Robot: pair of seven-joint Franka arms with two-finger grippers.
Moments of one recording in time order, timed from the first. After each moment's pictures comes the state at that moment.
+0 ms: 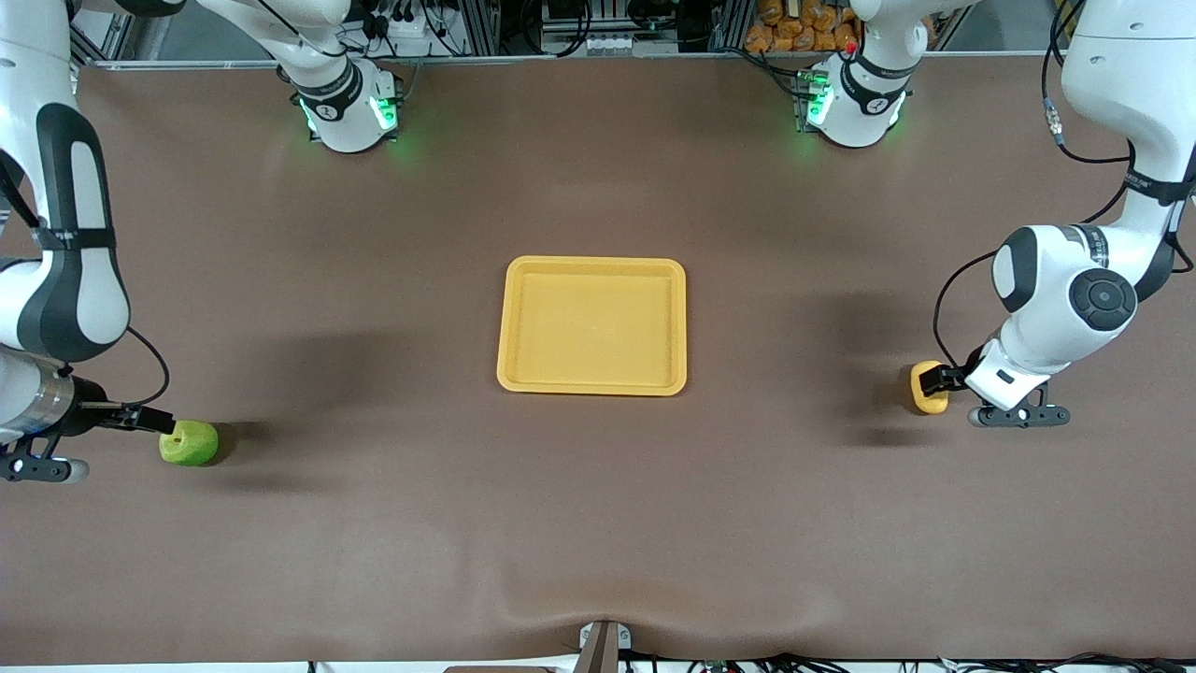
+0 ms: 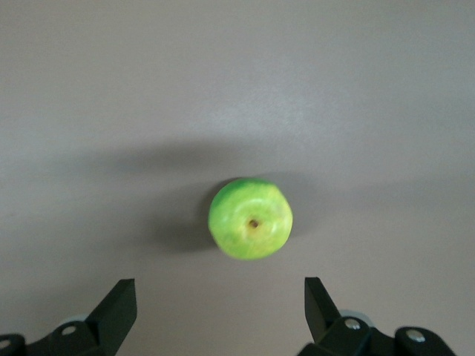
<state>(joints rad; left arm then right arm) 0.23 0.44 -0.16 -2.03 0.22 2.55 -0.07 -0.19 0.56 -0.03 -1.50 -0.04 2.07 -0.09</state>
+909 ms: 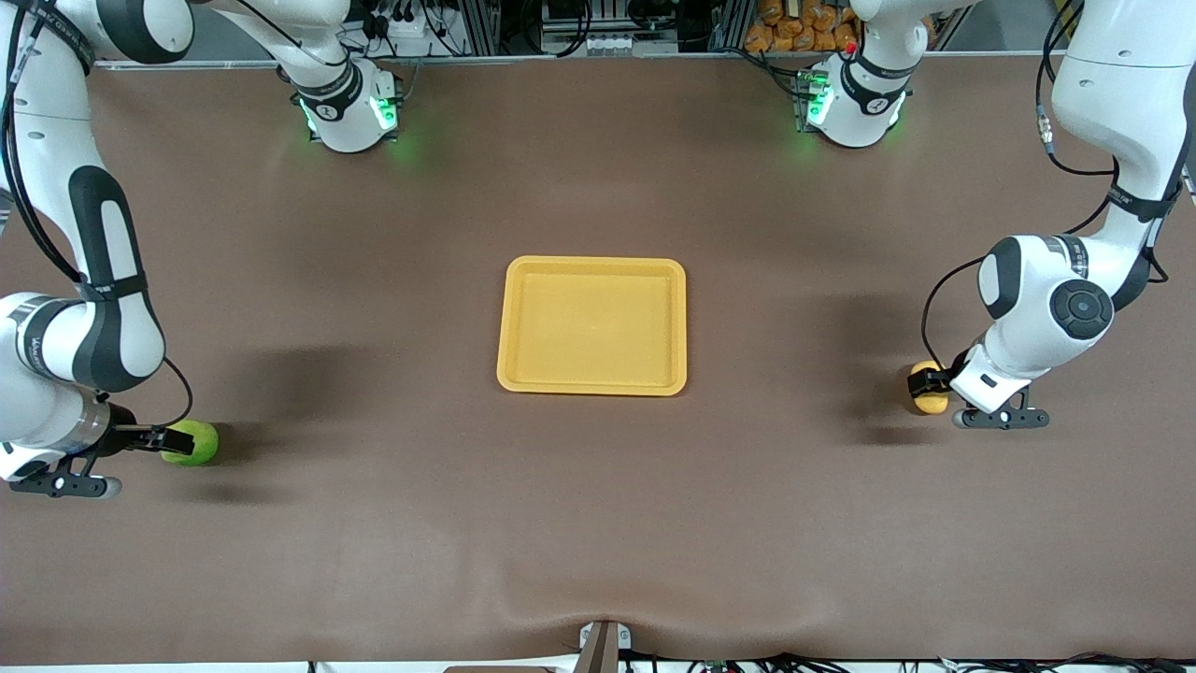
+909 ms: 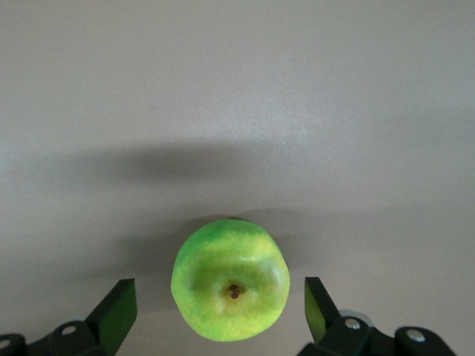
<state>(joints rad) 0.23 0.48 -0.16 -2.04 0.22 2.57 -0.07 -0.21 0.69 -0.03 -1.50 -0.04 2.23 -0.13</state>
